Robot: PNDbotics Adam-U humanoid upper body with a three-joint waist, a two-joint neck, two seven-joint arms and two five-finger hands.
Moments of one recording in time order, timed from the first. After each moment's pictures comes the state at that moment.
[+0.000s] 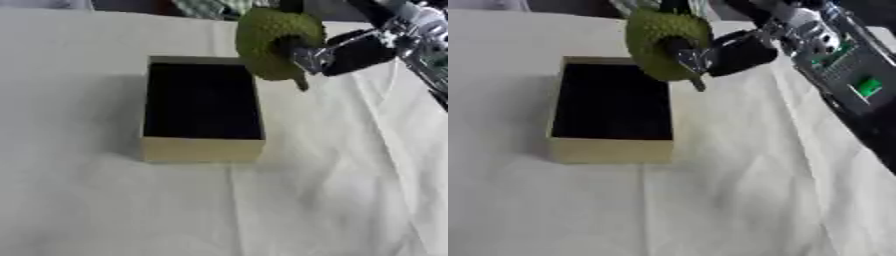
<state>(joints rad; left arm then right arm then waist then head) -0.17 0.40 0.43 -1.98 0.02 -0.33 0.36 -0.94 -0.77 0.39 -1.66 0.07 -0.39 0.22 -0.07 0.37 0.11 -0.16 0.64</state>
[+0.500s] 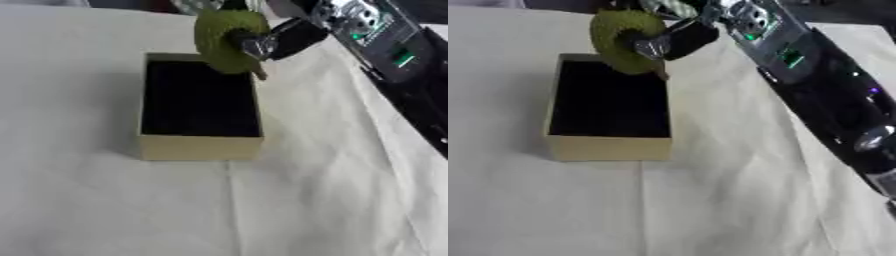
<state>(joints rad) -0.18 0.40 0.42 -1.98 0.03 -0.32 0.36 -1.07 -0.61 0.43 -1.39 0.06 -0.46 0.40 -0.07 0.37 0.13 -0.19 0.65</state>
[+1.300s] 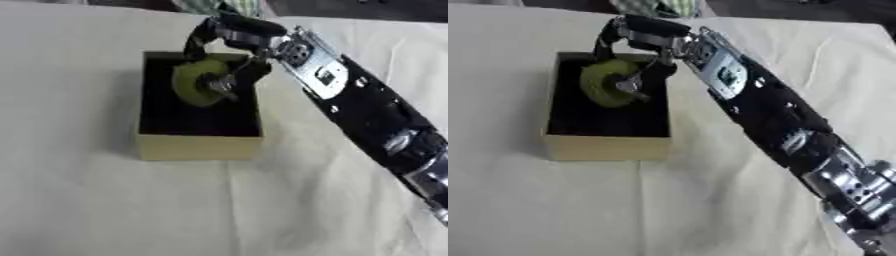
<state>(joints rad) -0.20 0.39 0.41 -1.98 0.04 -0.32 0.35 -1.10 -0.44 0.44 -1.10 0.34 -0.59 0.42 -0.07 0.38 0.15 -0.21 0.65</state>
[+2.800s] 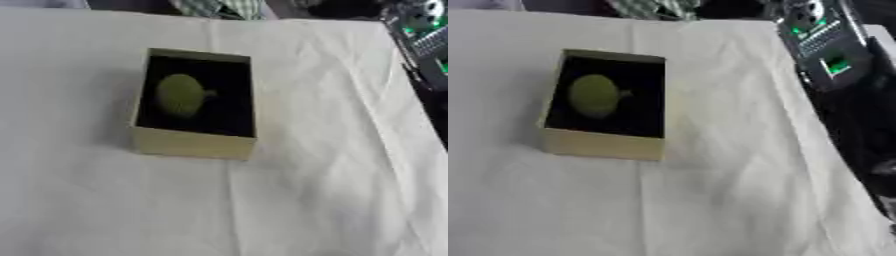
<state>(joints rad) -0.19 0.39 0.42 -1.98 0.04 -0.32 0.36 -0.84 -0.67 0.12 -1.79 0.19 -0.31 0.04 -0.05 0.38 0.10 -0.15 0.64</state>
